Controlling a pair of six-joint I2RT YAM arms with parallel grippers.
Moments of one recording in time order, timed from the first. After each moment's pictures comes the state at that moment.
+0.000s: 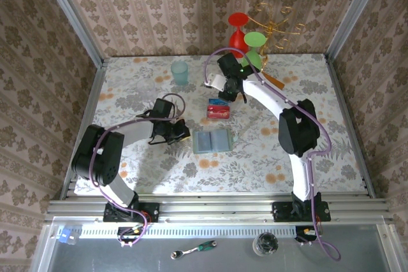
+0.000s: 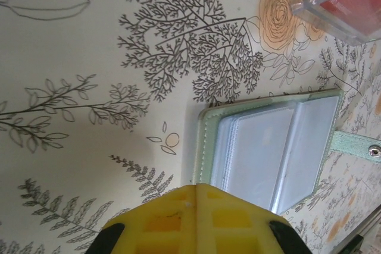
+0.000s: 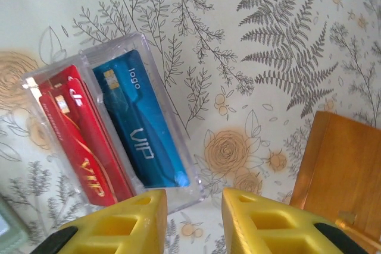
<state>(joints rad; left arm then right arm) -0.44 1.64 0.82 -0.26 0.50 -0.70 0.47 2.07 1.82 -0.81 0.05 -0.67</state>
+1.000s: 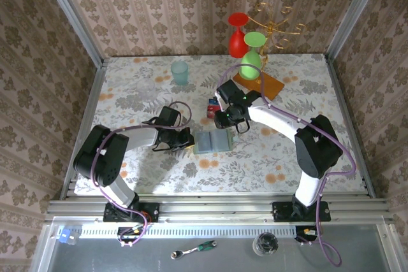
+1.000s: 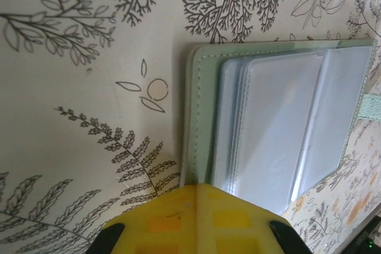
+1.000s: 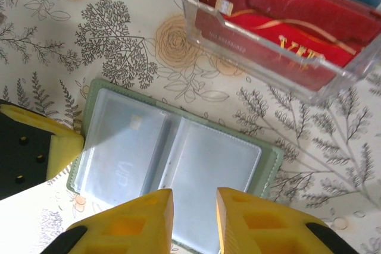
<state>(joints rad) -0.52 1.64 0.74 -0.19 0.50 -0.72 0.60 1.78 1.35 -0.69 -0.12 0.31</state>
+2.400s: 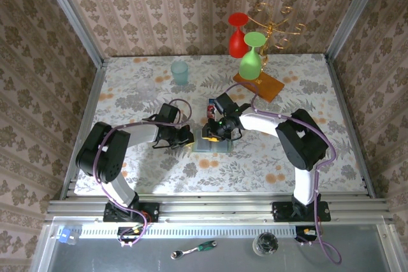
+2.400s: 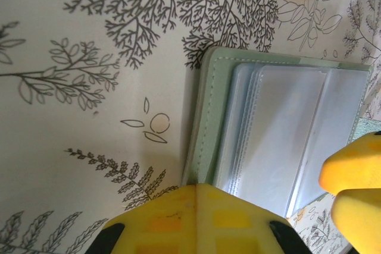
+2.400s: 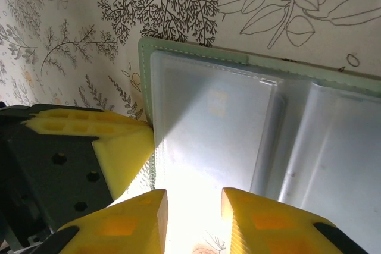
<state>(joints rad) -0.50 1.68 0.78 -0.20 0.51 -0.68 0.63 1.92 1.22 -0.39 -0.45 0.78</state>
